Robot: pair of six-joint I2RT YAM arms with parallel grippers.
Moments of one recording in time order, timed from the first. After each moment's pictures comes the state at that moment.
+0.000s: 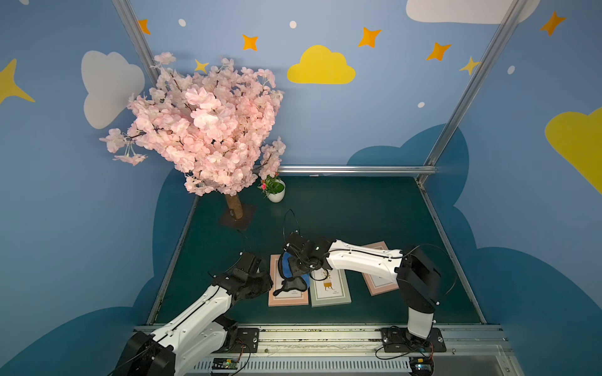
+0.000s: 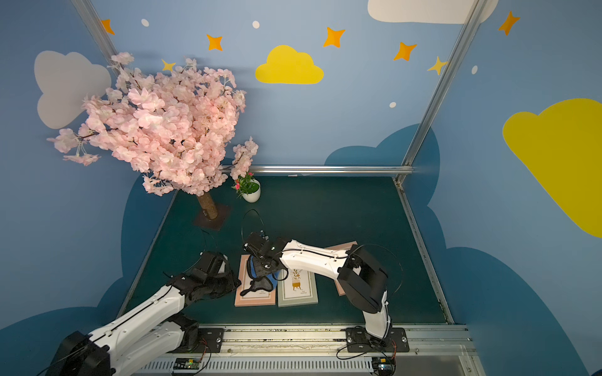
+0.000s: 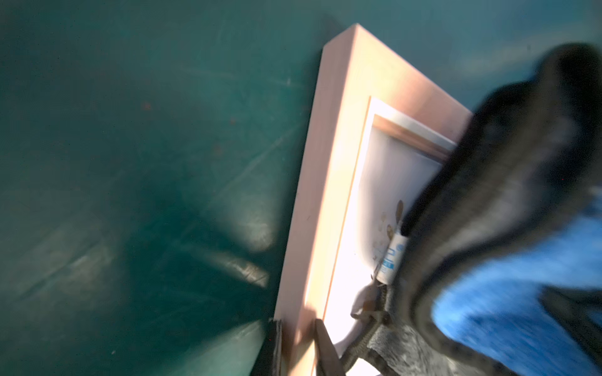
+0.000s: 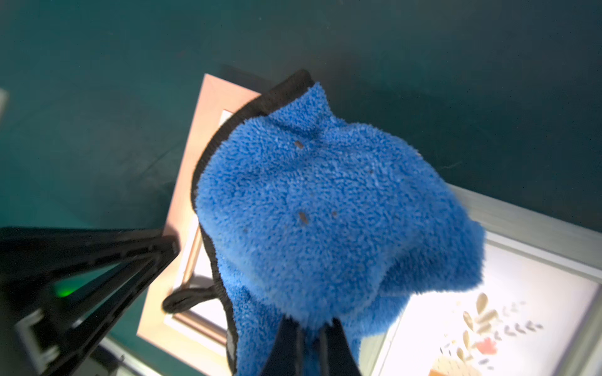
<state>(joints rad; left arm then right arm) -0.44 0.94 0.35 -0.49 0.21 -0.82 1.15 1.93 1.44 -0.69 0.10 0.68</state>
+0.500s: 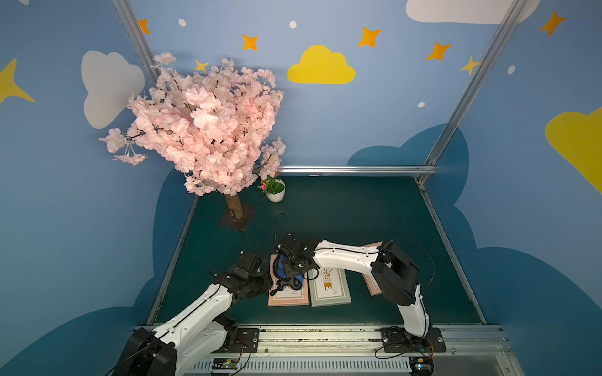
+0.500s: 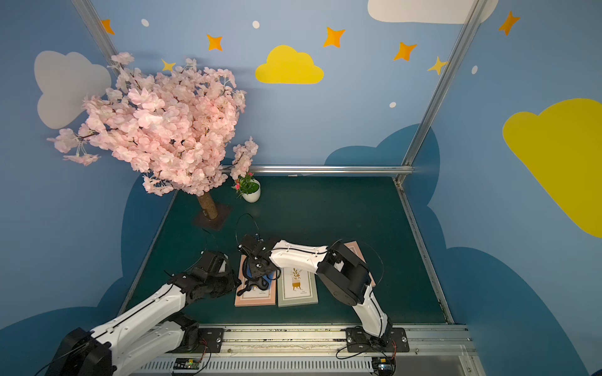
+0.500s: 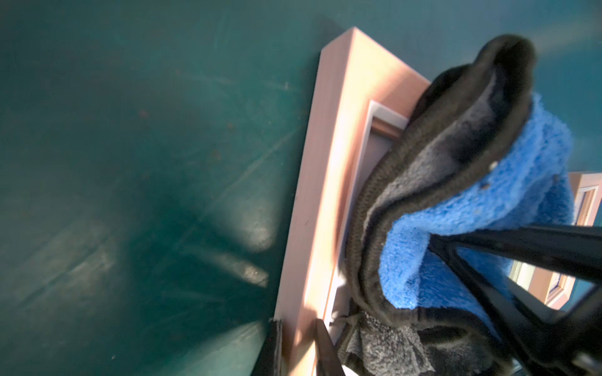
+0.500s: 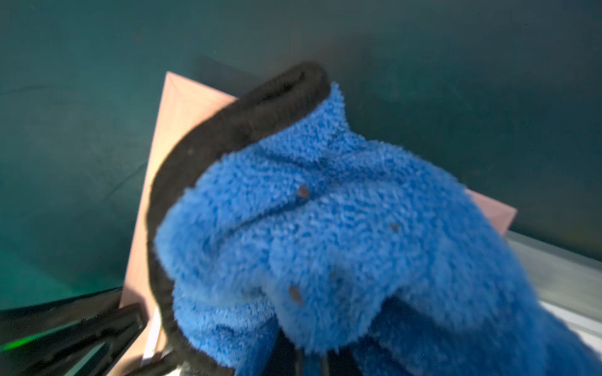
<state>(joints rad) -0.44 0.97 0.36 -0.48 0.20 -0.81 1.14 2.08 1.52 -0.67 0.06 0.68</state>
